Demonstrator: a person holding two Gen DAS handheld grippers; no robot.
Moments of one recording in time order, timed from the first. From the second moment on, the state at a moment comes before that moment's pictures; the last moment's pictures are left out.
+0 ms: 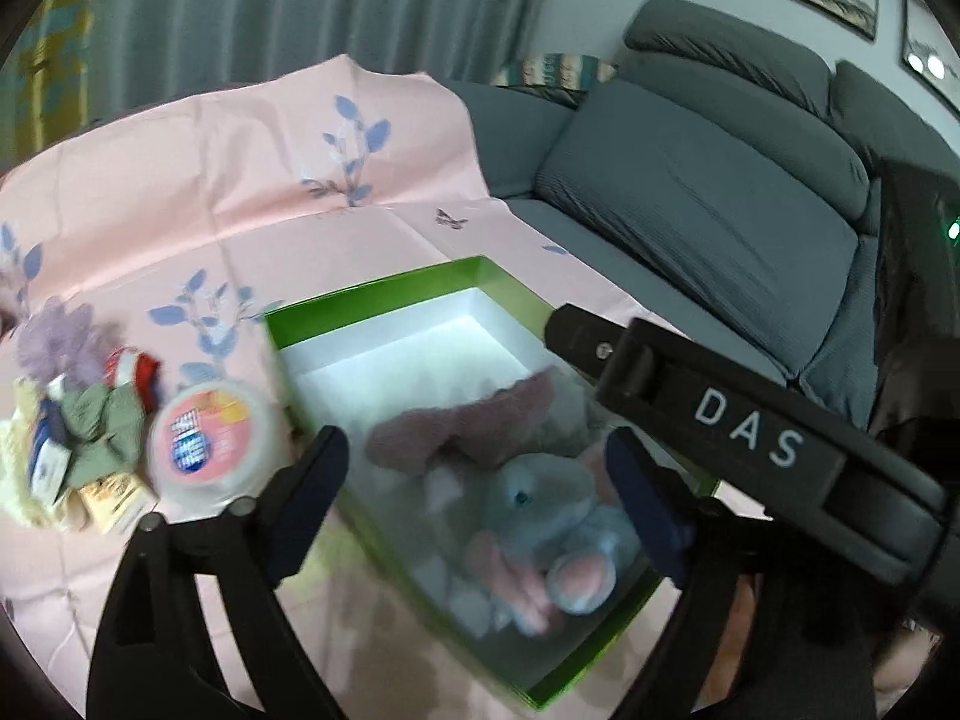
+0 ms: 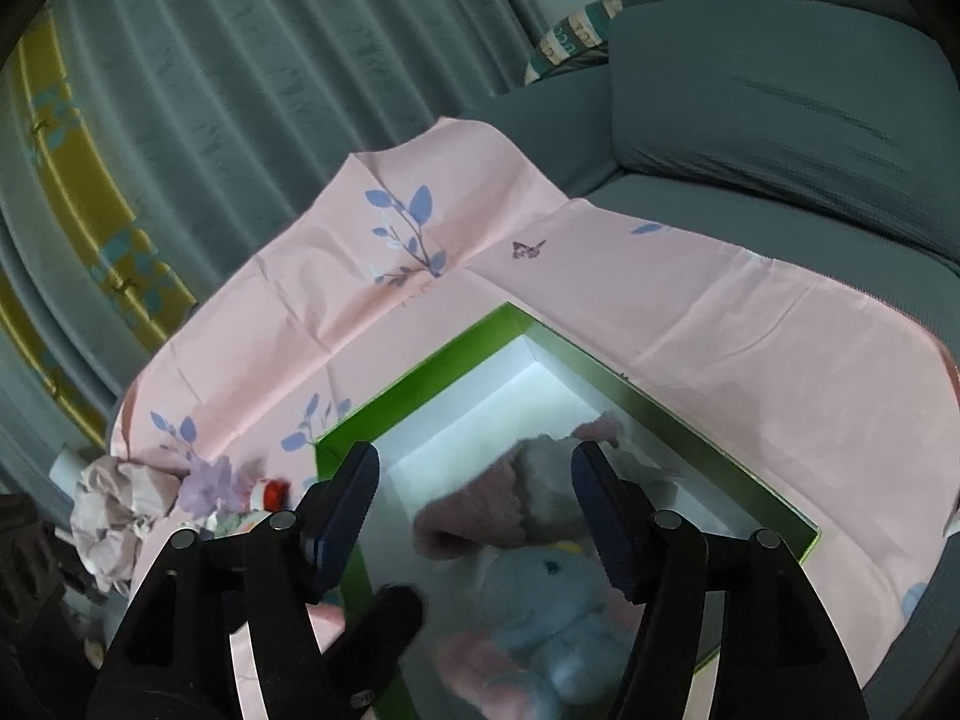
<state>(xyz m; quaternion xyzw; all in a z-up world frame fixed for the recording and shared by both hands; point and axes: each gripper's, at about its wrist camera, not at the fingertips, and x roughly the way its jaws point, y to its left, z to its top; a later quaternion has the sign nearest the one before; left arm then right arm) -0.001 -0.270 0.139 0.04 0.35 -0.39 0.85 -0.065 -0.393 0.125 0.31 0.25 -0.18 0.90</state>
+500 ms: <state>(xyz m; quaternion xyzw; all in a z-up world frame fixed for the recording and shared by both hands) -0.003 -0.133 0.156 -0.03 0.37 -0.28 0.89 -0.056 -0.325 0.155 0.21 0.24 -0.17 0.93</state>
